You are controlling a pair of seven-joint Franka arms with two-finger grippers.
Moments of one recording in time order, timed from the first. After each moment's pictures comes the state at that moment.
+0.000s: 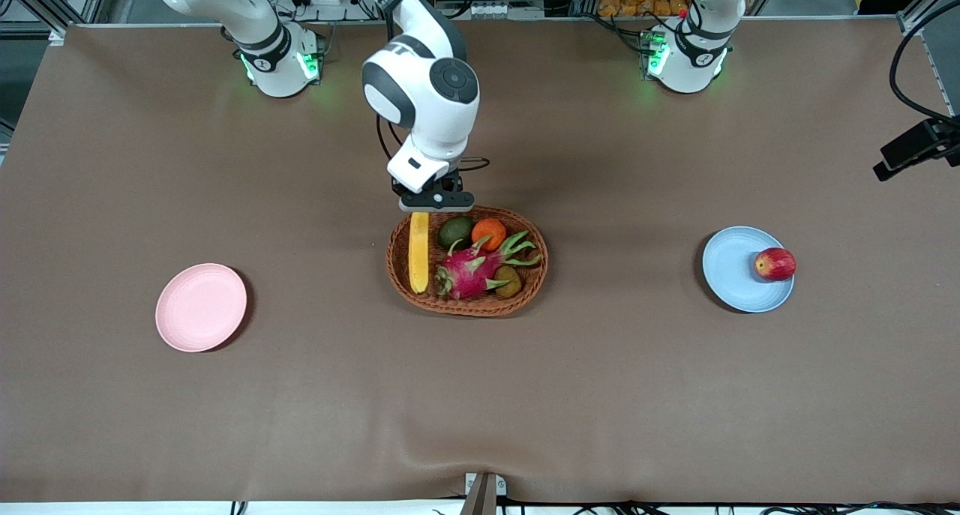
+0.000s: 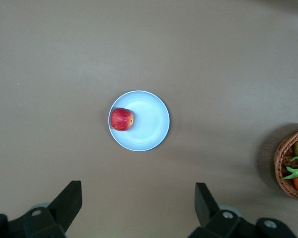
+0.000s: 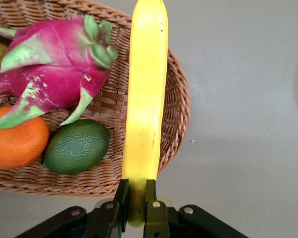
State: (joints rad) left arm 0.58 0.06 -0.62 -1.38 0.06 1.46 -0.24; right arm 0.87 0.37 -0.07 -1.76 -0.22 2.00 0.80
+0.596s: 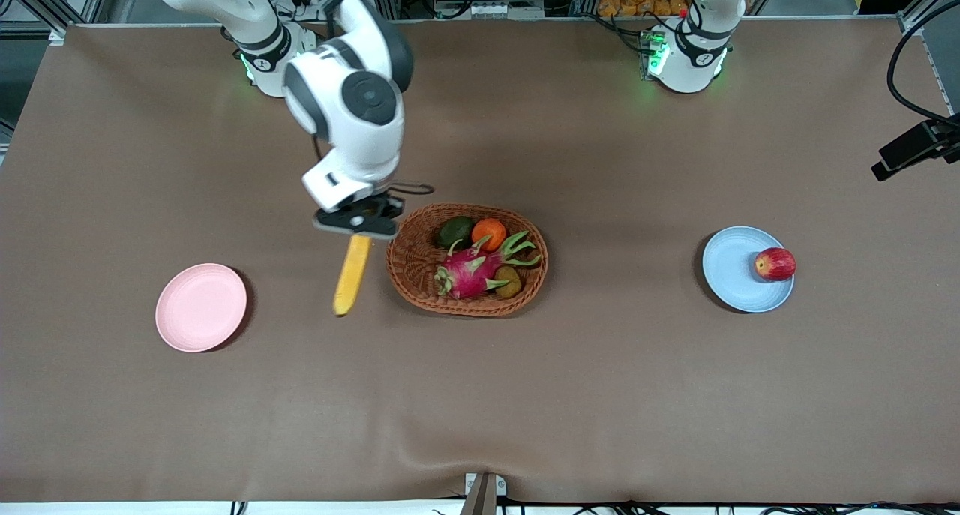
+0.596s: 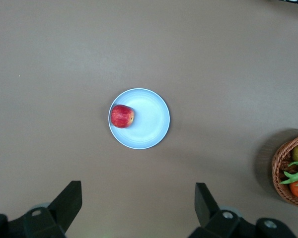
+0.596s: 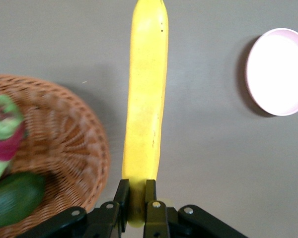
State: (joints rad) left arm 0.59 0.06 -0.62 -1.39 0.06 1.46 -0.27; right arm 0.67 0.28 -0.09 -1.77 -0.23 1.91 0.79
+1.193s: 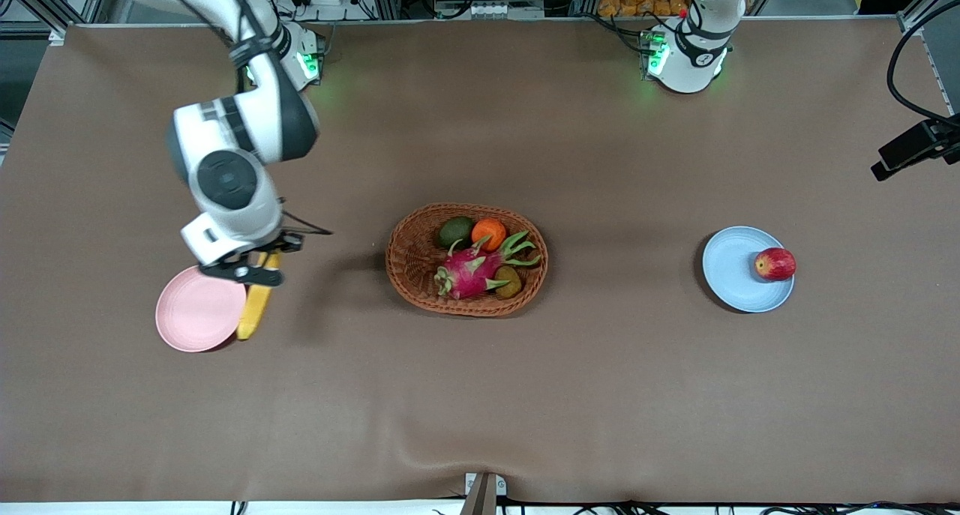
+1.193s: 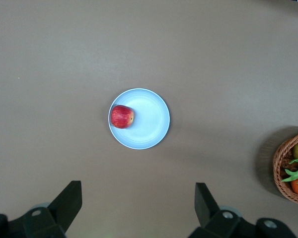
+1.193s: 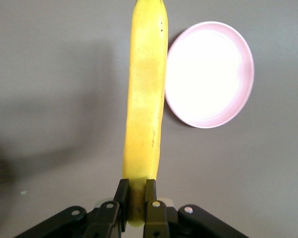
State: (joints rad) left arm 0.59 0.06 -0.62 -1.39 0.06 1.46 -0.26; right arm 0.36 0.28 -0.09 -1.81 -0.23 1.86 0.48
